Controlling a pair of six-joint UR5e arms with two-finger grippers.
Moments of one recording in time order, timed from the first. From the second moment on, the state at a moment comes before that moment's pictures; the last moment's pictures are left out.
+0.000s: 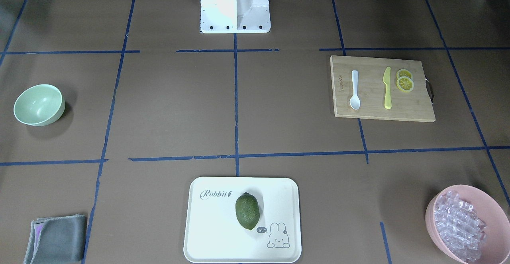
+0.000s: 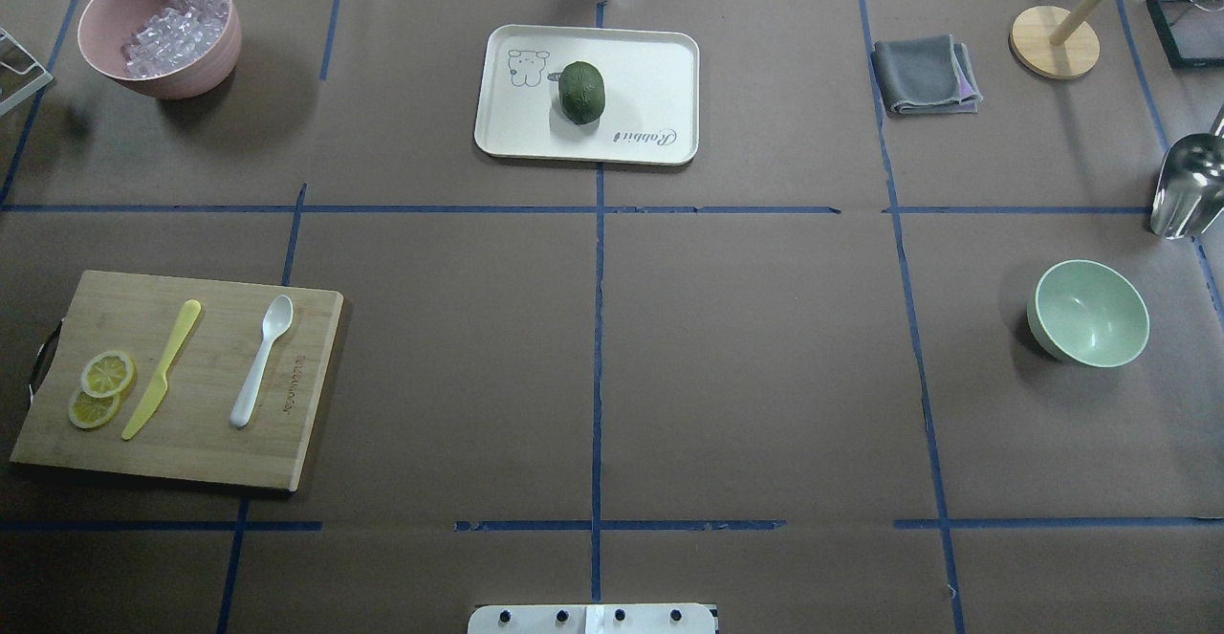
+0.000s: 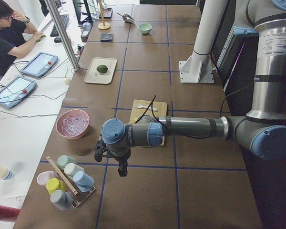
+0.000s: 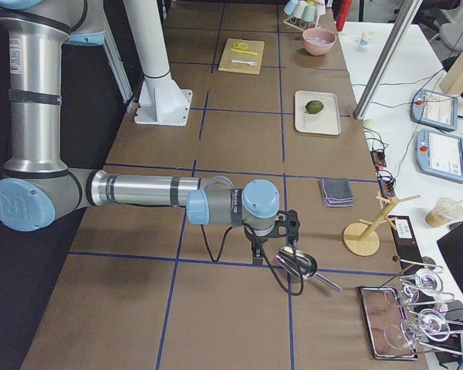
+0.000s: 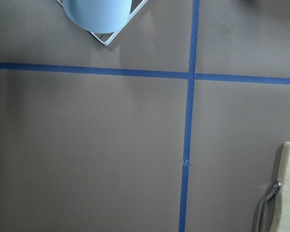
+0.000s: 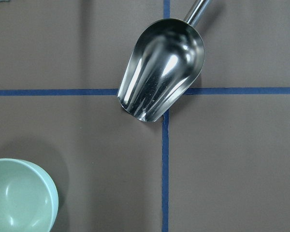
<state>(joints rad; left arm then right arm) -1.61 -1.56 -1.59 -1.49 -2.38 0.03 1.58 -1.65 1.66 -1.50 2.42 0.06</state>
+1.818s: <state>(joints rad) -1.61 -1.56 -1.60 -1.49 -2.38 0.03 1.58 -1.61 1.68 -1.49 2.42 0.08</state>
